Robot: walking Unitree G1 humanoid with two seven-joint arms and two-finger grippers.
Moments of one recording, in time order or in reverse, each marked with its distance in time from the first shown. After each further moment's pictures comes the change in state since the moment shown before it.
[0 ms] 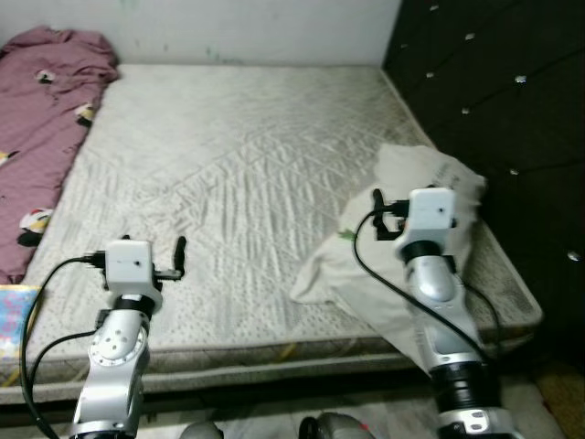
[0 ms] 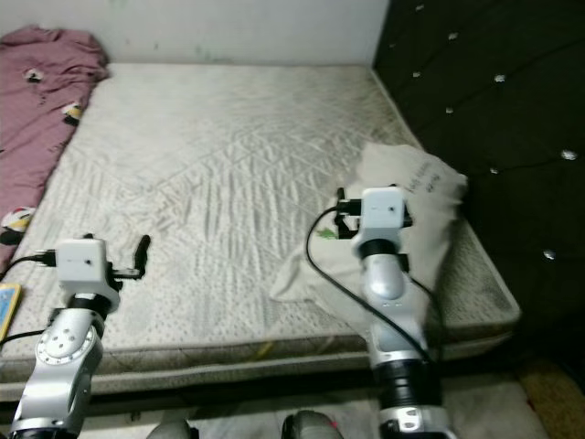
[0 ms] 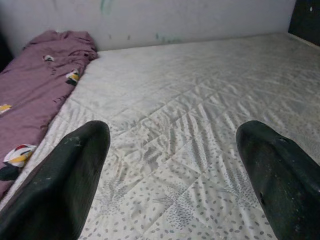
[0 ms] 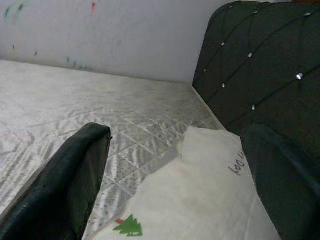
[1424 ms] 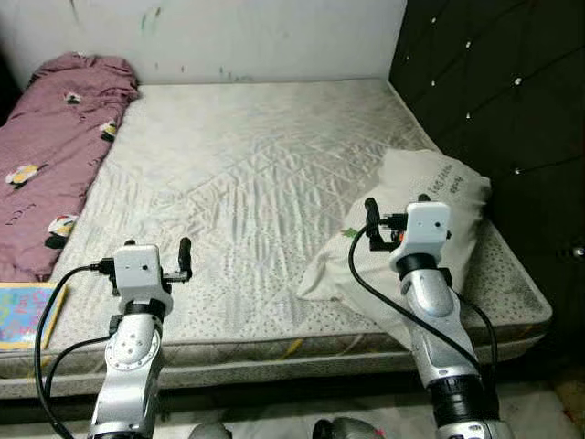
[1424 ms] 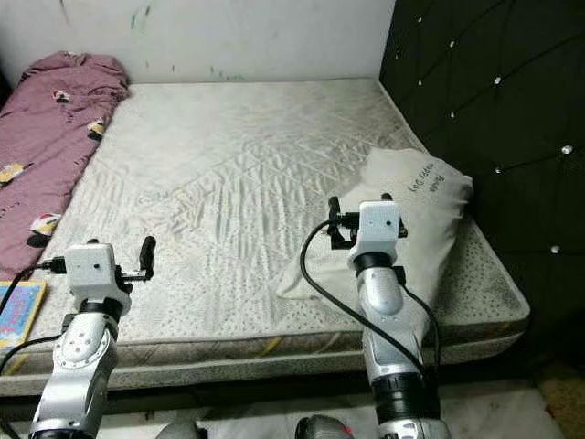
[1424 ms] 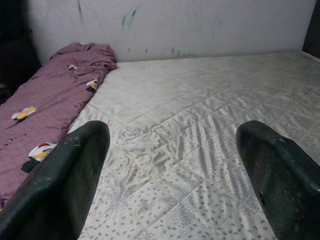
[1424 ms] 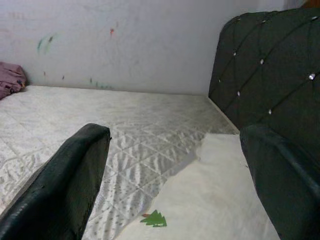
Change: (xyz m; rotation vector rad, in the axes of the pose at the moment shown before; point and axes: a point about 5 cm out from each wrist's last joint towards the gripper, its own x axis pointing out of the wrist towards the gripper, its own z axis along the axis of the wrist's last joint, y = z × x) left arm 0.001 -0.012 -0.006 -0.041 -0.008 0.043; right arm -0.008 0.001 -0.007 0.029 -0.035 0.035
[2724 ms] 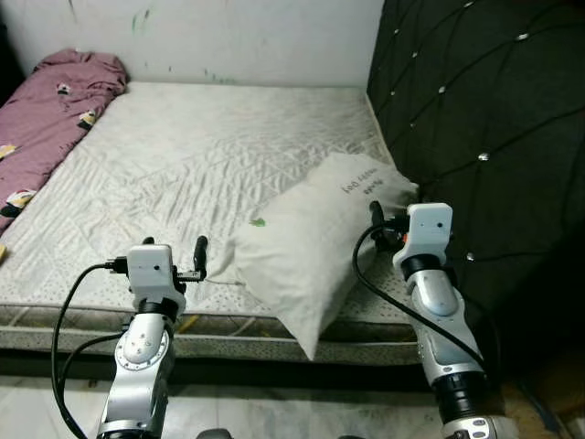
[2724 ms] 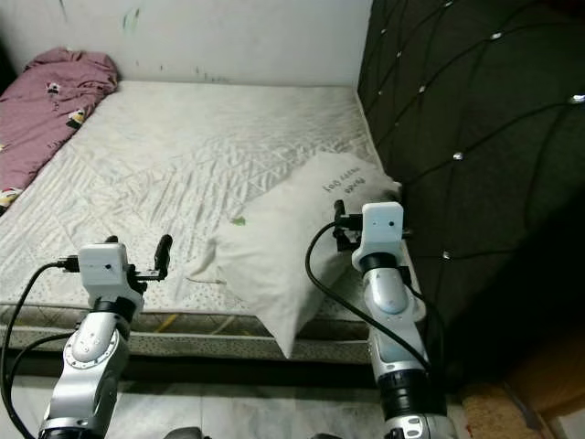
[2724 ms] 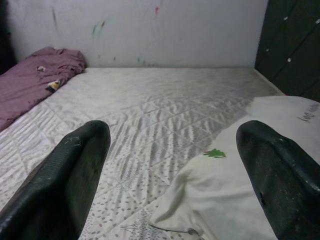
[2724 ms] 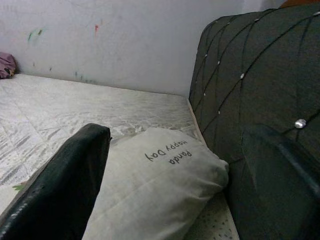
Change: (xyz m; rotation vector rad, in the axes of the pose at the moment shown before) left arm 0.001 -0.014 0.002 -0.053 -0.035 -0.095; right arm 0.003 -0.003 -0.005 -0.035 0.017 0.007
